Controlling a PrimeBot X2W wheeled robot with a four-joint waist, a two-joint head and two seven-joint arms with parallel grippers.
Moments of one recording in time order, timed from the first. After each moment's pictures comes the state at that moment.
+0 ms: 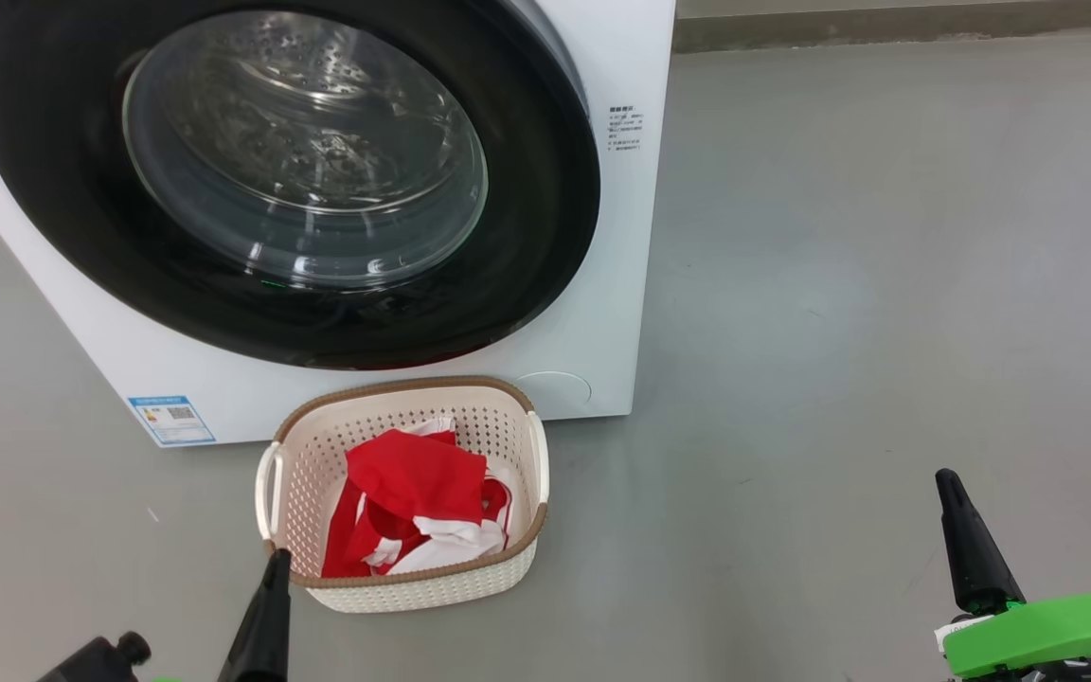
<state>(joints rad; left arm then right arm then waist) 0.01 0.05 -0.04 0.18 -0.90 -0.07 -0.08 0.05 -0.05 -0.06 0.15 0.94 0.13 -0.10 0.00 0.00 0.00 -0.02</state>
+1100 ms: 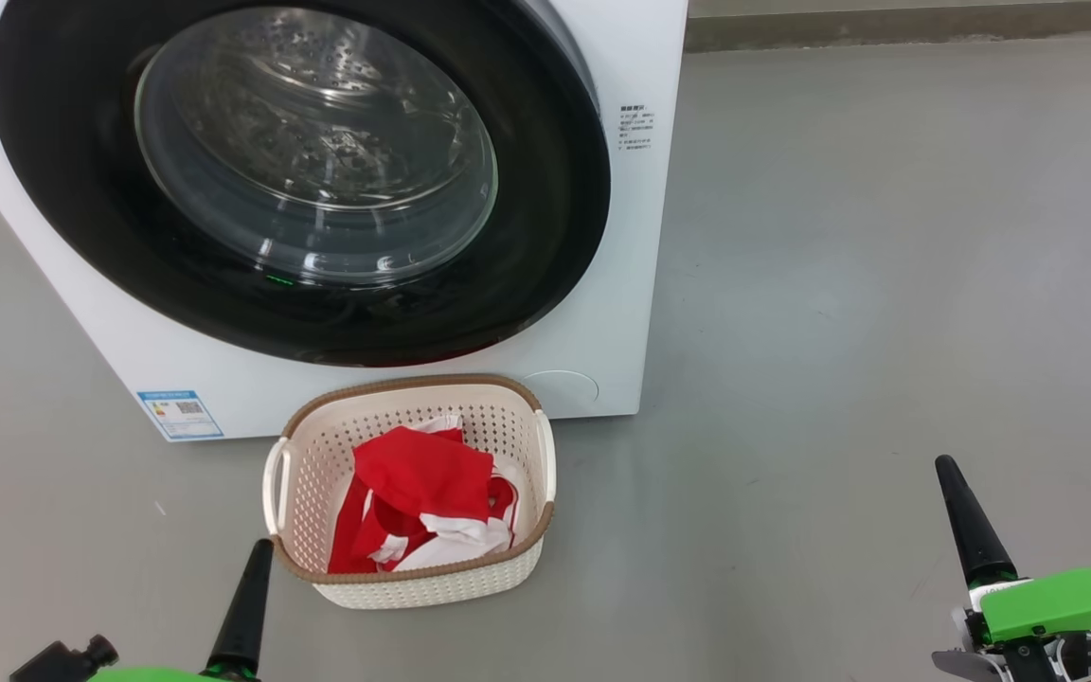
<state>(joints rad) -0.03 0.05 0.02 0.23 -1.29 -0.09 0.02 -0.01 -0.06 -0.08 0.21 1.32 0.13 0.00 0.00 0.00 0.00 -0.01</state>
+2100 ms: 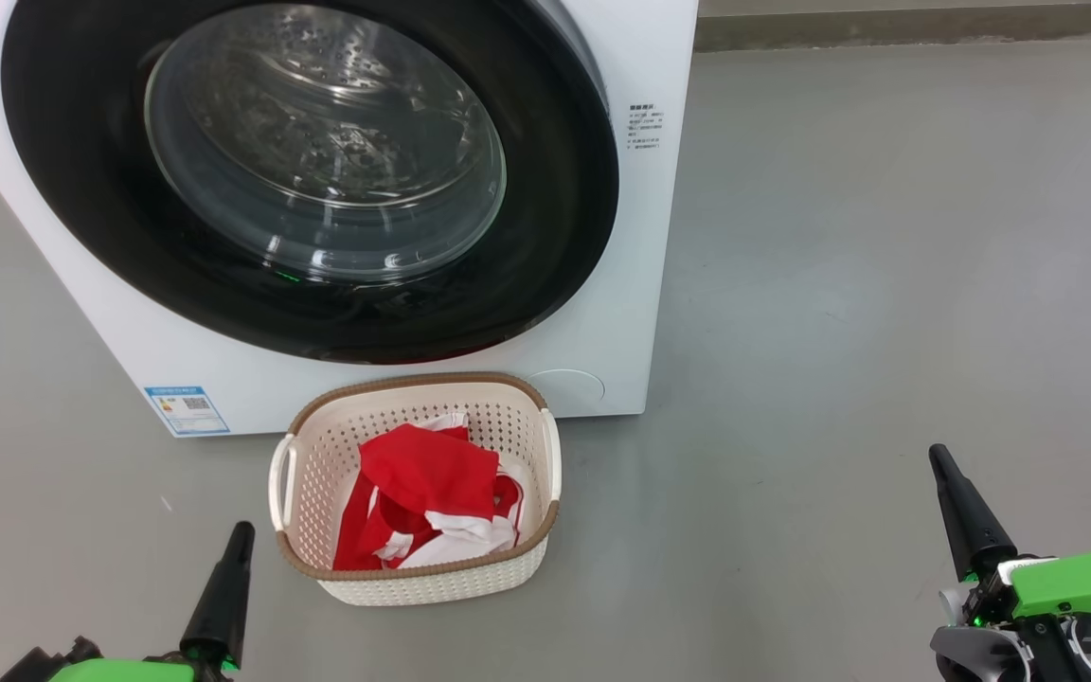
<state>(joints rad) -0.07 0.05 0.06 0.27 -1.61 -0.12 0.10 -0.06 -0.06 -0.09 0.27 1.63 0.13 0.08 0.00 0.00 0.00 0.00</state>
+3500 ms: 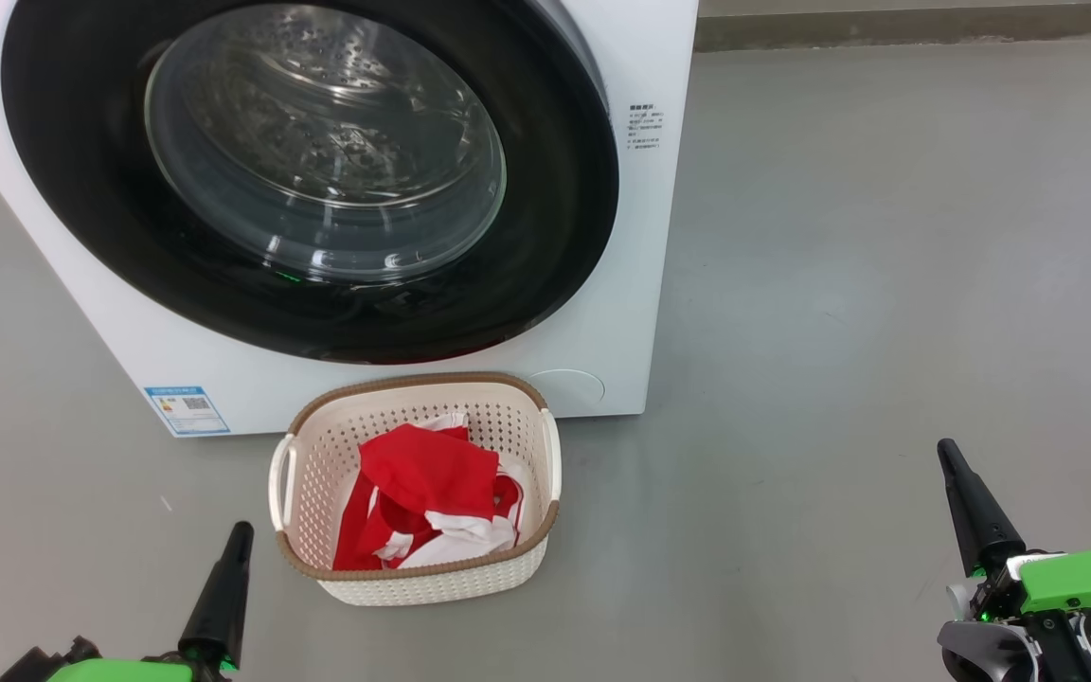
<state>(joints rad) -0.07 0.05 0.07 0.27 -1.61 -0.12 0.10 -0.06 -0.06 -0.11 0.27 1.63 0.13 0.09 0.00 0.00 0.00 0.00</state>
